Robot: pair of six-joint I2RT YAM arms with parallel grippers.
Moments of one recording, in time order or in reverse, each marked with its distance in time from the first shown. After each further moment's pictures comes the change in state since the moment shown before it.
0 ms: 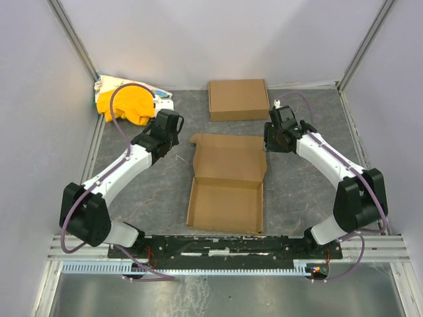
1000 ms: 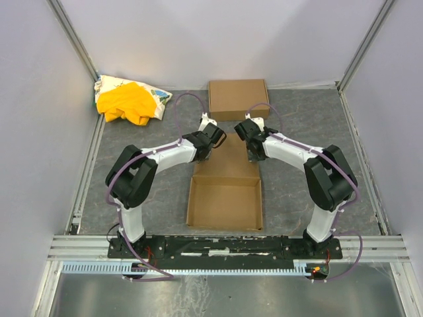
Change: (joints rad) left arm -0.235 0.464 0.159 -0.031 -0.041 0.002; right arm 0.227 0.304 0.087 0.005 0.279 0.056
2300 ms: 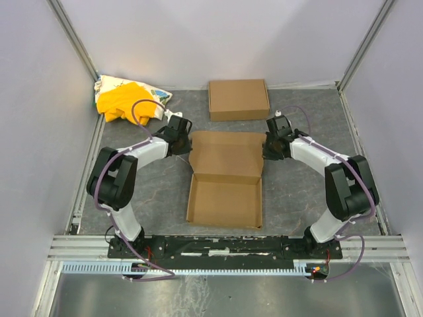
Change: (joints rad) left arm 0.306 -0.113 -0.183 0.219 0.391 -0.200; right arm -0.255 -0.170 -0.208 0.186 -0.351 0.103
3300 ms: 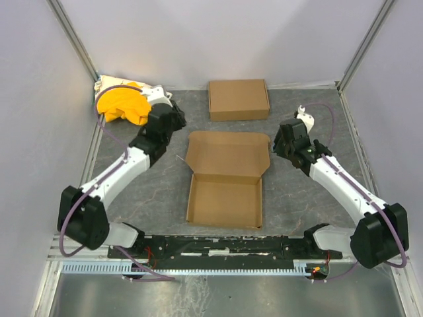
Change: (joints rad) left arm -0.122 -0.444 -0.085 0.299 -0.210 0.011; right arm 0.066 -0.387 -0.044 -0.056 0.256 0.079
